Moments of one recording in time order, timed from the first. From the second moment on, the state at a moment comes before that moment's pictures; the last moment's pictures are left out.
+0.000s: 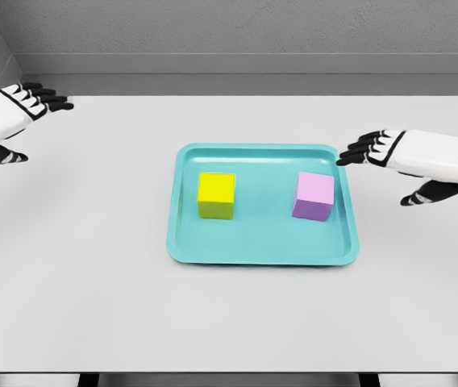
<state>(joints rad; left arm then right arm) -0.42 0.95 -0.32 -1.45 -0.54 -0.61 -0.21 -0.58 -1.14 0.65 -1.67 0.08 -0.61 0.43</state>
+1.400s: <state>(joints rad) -0.59 0.80 -0.61 -1.47 -0.68 -0.61 -0.28 -0.83 -0.96 0.84 -1.41 0.64 -0.61 0.58</state>
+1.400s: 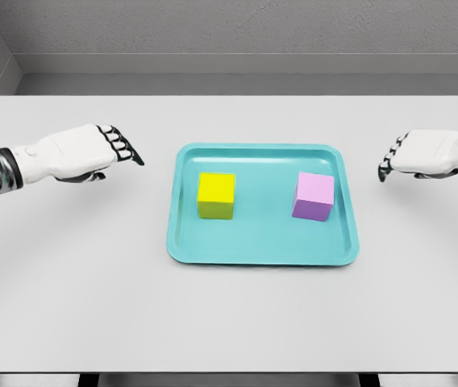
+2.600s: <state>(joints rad) -0.61 0.71 -0.71 -1.49 -0.69 -0.61 -0.31 -0.78 -0.93 0.85 -1.57 0.64 -0.61 0.58</state>
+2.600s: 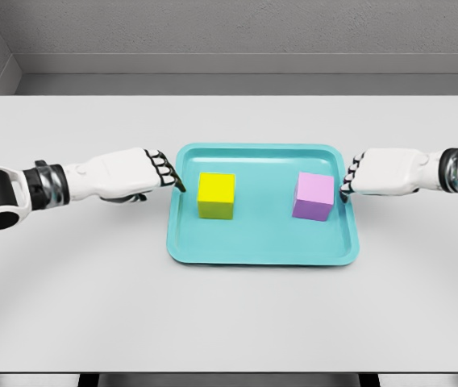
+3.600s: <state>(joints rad) -0.62 0.68 -0.74 -1.49 -0.68 -0.61 -0.32 -0.81 -0.84 0.86 -1.48 0.67 -0.61 0.58</state>
